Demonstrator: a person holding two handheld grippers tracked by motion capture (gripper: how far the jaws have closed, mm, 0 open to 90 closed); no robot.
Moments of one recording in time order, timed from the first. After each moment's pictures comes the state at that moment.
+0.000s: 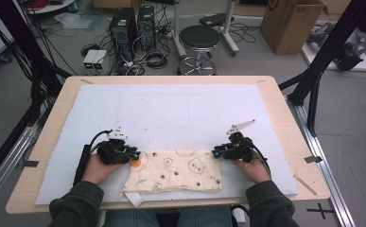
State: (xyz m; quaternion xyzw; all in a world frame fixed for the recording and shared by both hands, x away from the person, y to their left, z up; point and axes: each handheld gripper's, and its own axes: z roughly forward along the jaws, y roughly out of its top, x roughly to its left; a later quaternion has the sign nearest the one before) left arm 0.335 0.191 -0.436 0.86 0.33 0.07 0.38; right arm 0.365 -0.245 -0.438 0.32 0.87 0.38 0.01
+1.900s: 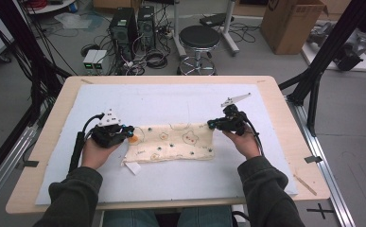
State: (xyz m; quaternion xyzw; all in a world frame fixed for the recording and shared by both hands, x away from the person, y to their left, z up) left arm 0.360 0.207 -0.408 0.82 0.33 0.20 0.43; right arm 0.426 -0.225 -0.390 0.33 0.85 0.41 0.05
